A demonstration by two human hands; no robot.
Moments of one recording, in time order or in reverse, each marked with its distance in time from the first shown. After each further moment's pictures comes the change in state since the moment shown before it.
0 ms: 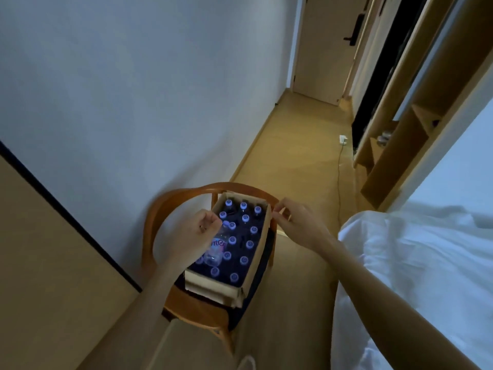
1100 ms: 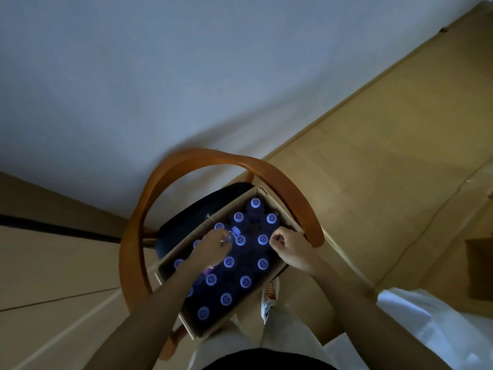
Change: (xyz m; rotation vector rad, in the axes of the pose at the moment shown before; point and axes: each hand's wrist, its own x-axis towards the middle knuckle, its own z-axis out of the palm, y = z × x) left_hand 0.217 -0.153 0.141 0.099 -0.152 -0.760; right_hand 0.310 0.157 0.165 -0.007 -0.819 -0.072
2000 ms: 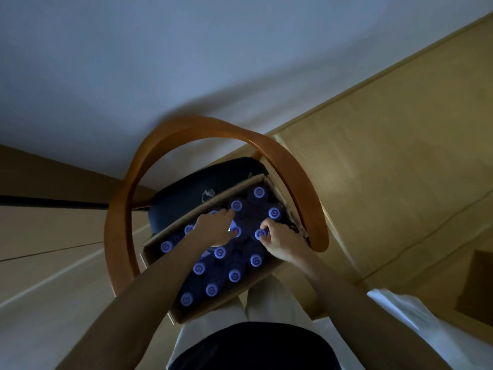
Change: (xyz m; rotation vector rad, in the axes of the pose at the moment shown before) left_hand 0.071 -0.001 0.019 0.528 -0.145 0.014; right_hand 0.070 0.010 0.012 -0.167 -0.316 0.000
